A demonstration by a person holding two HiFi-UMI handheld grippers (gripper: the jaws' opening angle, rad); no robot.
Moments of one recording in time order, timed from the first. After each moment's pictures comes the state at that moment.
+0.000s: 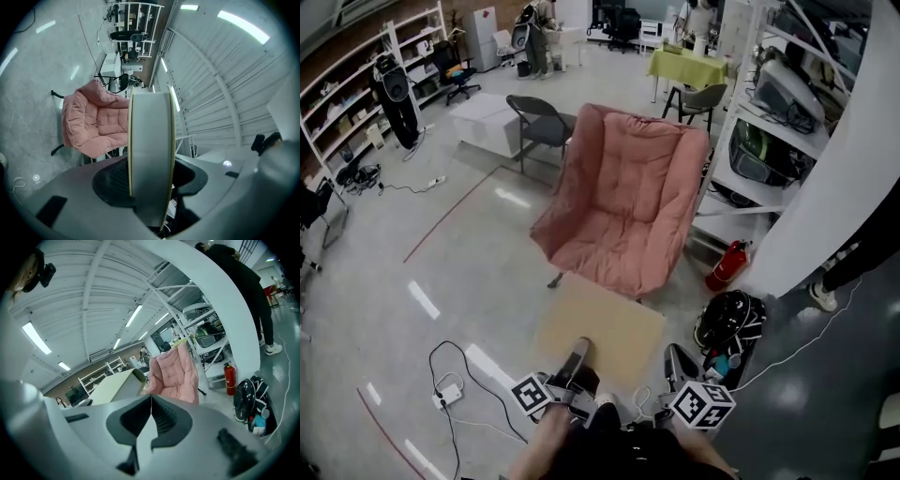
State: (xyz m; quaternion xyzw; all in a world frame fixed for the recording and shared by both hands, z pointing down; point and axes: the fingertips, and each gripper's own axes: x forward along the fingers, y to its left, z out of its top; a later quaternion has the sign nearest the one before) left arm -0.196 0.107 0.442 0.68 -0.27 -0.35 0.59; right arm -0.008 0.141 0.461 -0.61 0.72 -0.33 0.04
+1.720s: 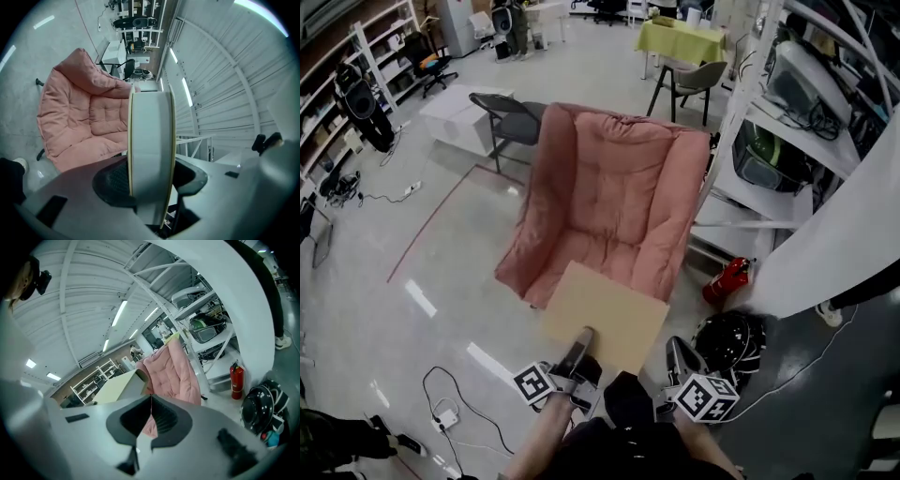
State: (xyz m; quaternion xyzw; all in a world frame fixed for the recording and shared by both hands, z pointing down) left arm -0.075 -0.161 0.483 0.67 -0.27 -0.31 0.62; right arm 0.105 -0.112 0.500 -0.61 0.68 -0.39 0.05
